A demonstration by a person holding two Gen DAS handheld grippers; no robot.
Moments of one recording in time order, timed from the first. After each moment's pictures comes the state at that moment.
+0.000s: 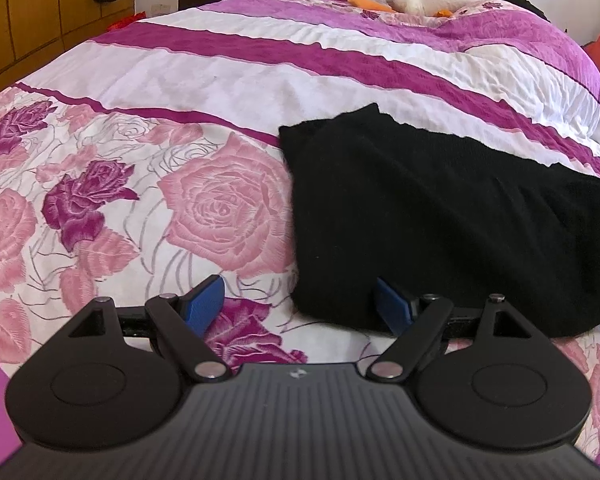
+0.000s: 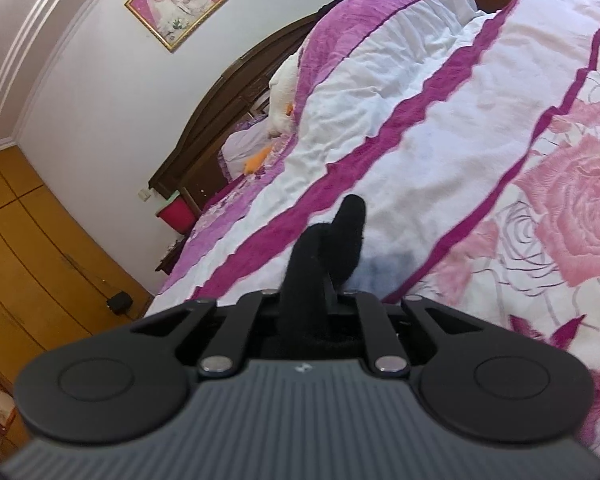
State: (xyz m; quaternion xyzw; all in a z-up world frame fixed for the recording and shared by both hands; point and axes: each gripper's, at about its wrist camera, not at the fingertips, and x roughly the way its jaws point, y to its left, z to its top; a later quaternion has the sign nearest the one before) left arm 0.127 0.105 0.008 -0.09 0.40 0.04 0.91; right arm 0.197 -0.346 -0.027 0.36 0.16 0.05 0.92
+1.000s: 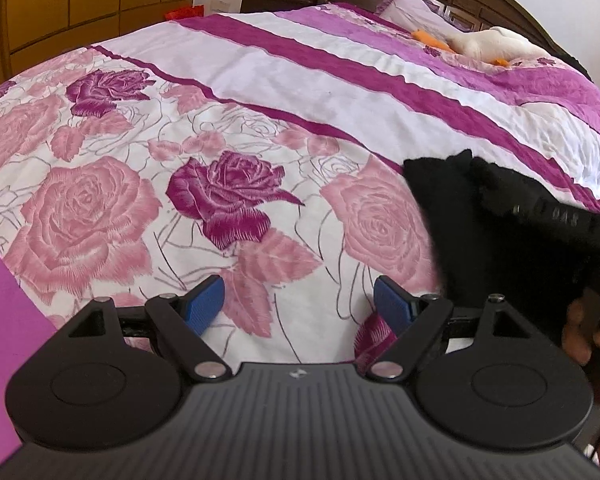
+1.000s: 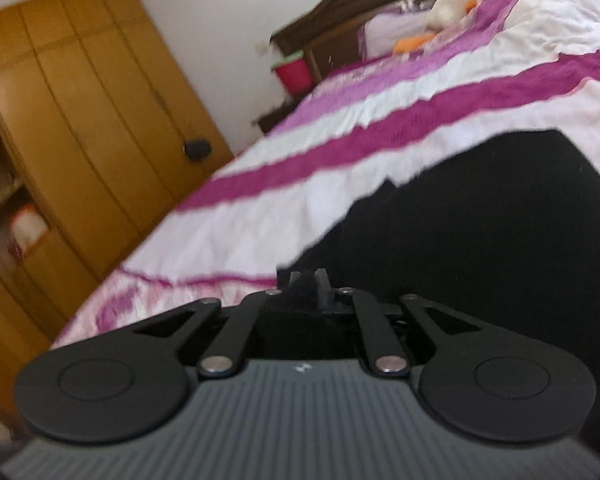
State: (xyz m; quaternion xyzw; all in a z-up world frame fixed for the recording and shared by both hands) left arm 0.094 0.204 0.003 -0.16 0.37 0.10 0.91; right arm 0.220 -0.077 -0.039 0.18 0.27 0.24 0.92
